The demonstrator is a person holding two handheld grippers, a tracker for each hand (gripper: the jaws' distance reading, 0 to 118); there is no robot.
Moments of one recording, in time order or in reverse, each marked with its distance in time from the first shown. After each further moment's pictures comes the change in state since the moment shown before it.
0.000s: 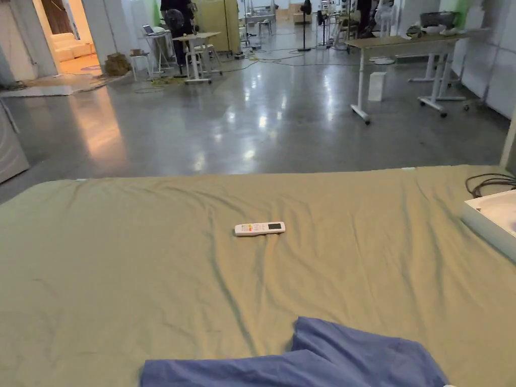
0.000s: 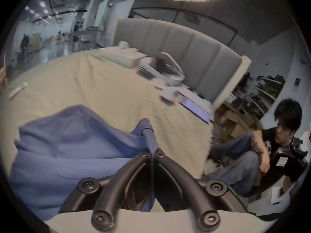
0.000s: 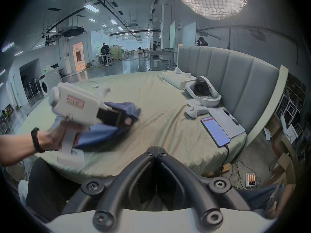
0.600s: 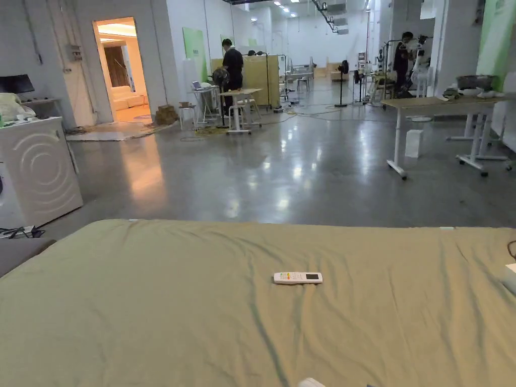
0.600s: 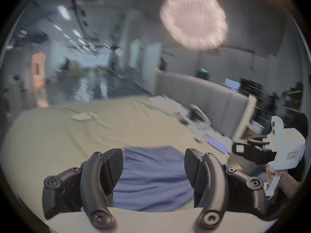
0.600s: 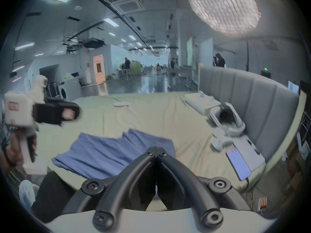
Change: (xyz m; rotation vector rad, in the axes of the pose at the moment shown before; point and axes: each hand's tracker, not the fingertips) left arm 0.002 -0.023 0.293 0.494 0.486 0.013; right arm -0.049 0.064 -0.019 0.219 0.202 0.068
